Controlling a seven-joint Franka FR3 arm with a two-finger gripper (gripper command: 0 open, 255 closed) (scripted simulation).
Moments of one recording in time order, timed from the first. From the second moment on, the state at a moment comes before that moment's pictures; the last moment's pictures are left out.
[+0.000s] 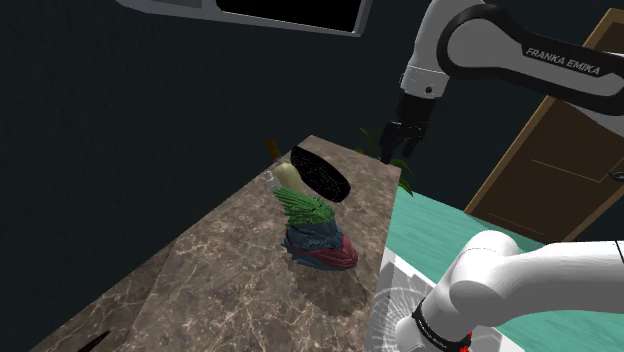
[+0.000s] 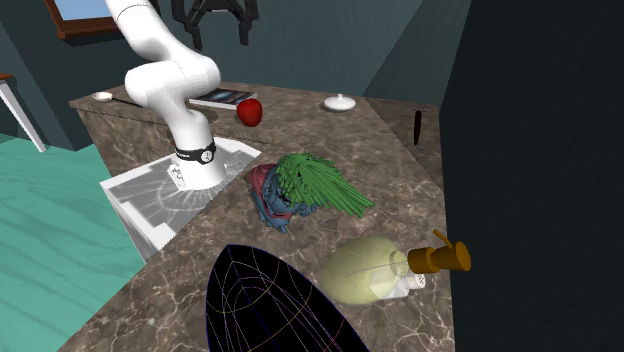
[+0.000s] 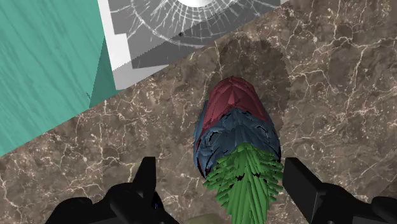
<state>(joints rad) 0.00 -0.77 -0.04 -2.28 -0.04 1.44 0.12</state>
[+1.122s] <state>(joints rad) 0.01 -0.39 -0.04 -2.30 -0.08 1.98 0.12</state>
